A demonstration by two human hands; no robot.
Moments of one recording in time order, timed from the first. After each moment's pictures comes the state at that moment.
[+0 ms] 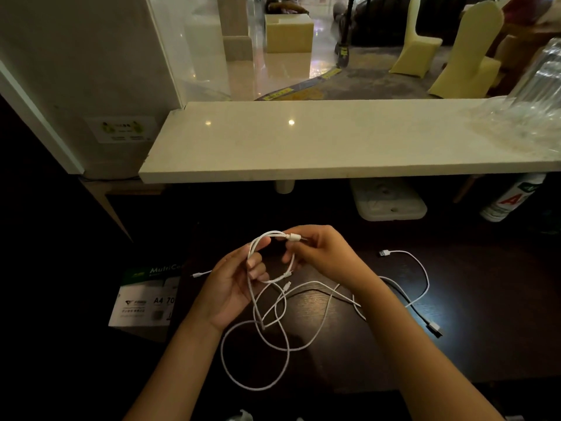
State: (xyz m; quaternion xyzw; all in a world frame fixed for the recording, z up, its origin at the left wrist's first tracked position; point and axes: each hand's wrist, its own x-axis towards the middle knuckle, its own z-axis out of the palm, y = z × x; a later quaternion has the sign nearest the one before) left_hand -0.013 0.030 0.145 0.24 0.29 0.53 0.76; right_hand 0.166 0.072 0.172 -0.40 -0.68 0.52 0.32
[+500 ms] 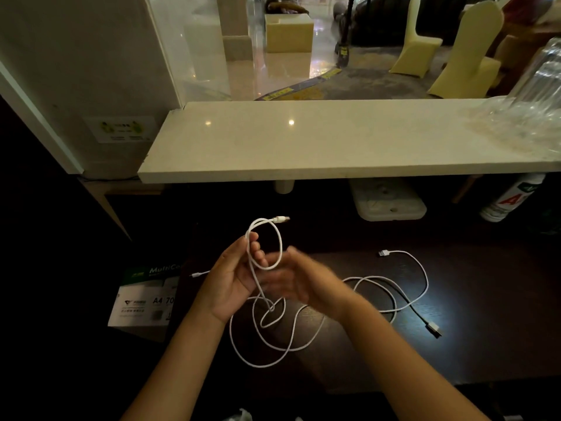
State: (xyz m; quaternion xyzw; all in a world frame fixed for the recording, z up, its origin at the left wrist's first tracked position) left_hand -0.009 0.040 0.144 0.19 0.29 0.58 0.74; right_hand 0.148 0.053 0.140 -0.36 -0.42 0.79 0.26
